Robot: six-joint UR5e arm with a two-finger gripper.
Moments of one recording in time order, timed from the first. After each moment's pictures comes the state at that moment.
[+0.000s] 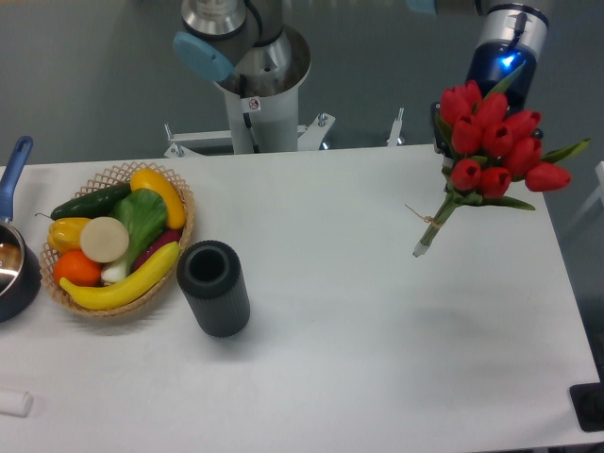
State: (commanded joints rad) arm 3.05 -1.67 -1.82 -0.86 0.44 1.18
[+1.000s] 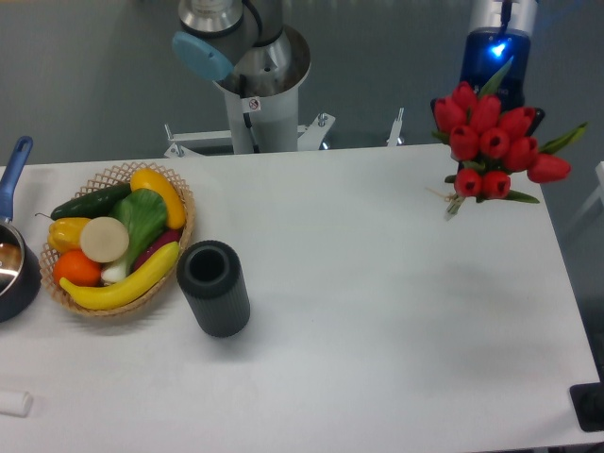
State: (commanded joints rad) arm 2.95 -1.58 -1.82 -0.84 1.07 1.16
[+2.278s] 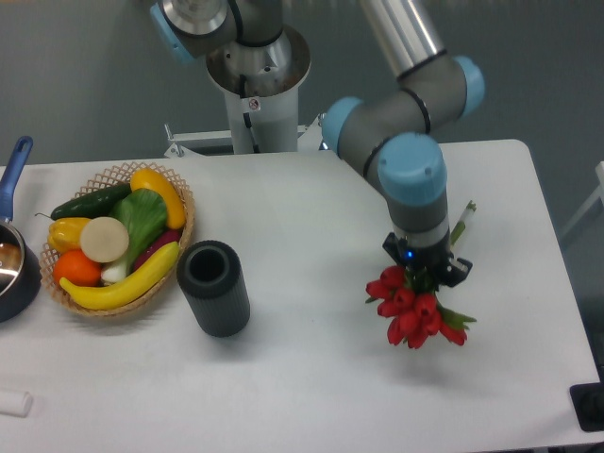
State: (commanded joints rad) arm 2.58 -2.10 -1.60 -0.84 1.75 1.17
